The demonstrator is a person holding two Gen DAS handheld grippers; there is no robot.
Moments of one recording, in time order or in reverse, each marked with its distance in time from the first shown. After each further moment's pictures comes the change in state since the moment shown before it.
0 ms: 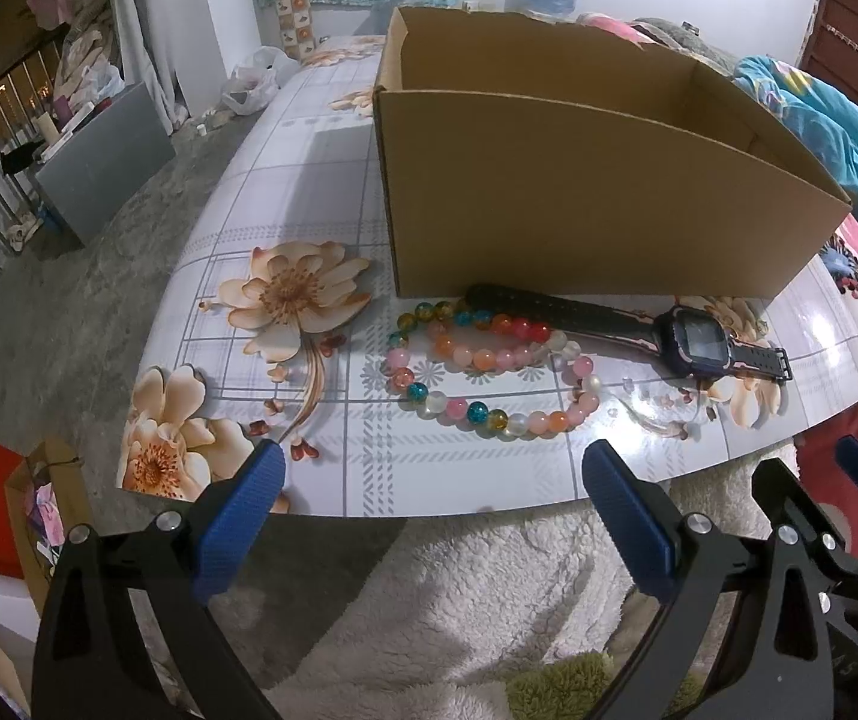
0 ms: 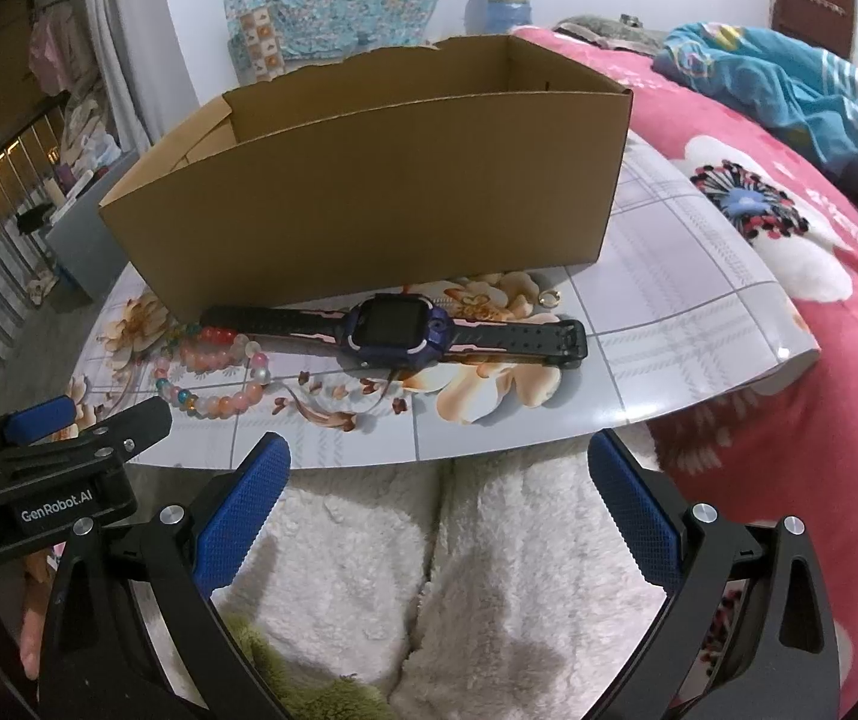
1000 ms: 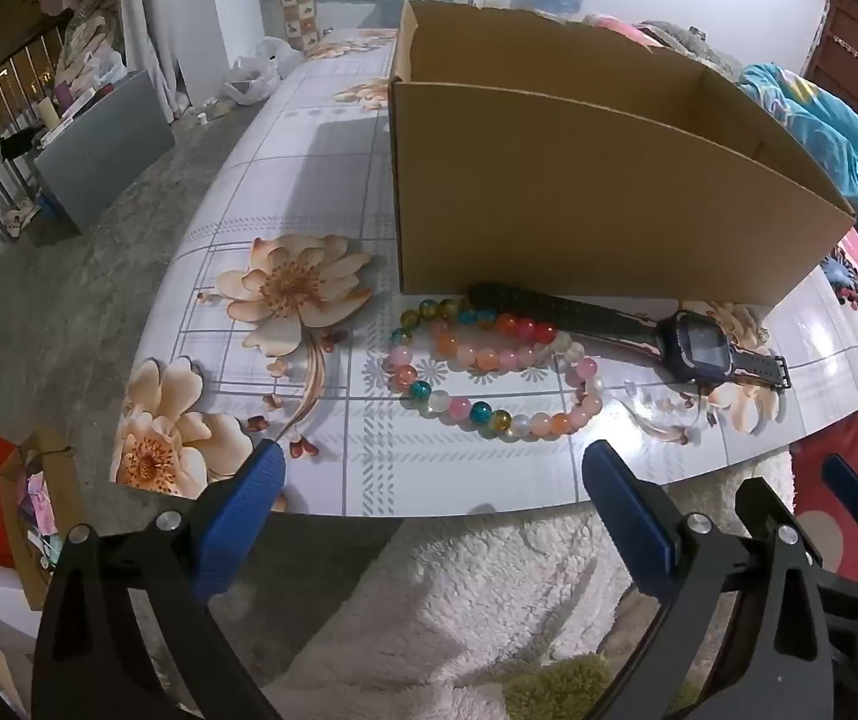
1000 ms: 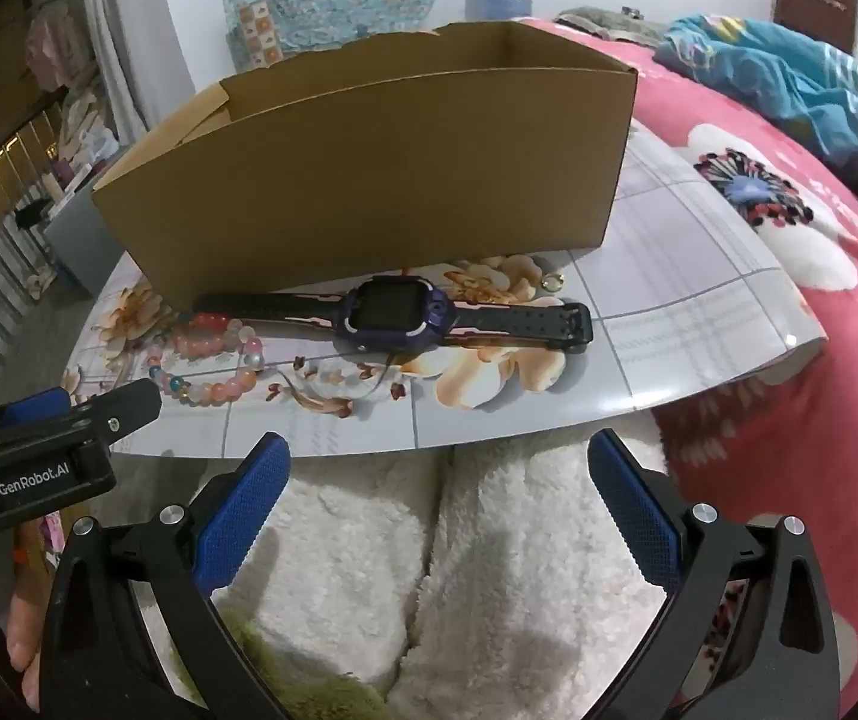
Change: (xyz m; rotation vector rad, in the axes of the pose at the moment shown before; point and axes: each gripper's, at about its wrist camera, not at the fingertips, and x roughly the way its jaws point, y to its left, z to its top) left arm 0.003 0.006 0.000 -0.022 0.008 -0.019; right arm 0.006 -0.002 -0.004 -0.006 0.019 0.001
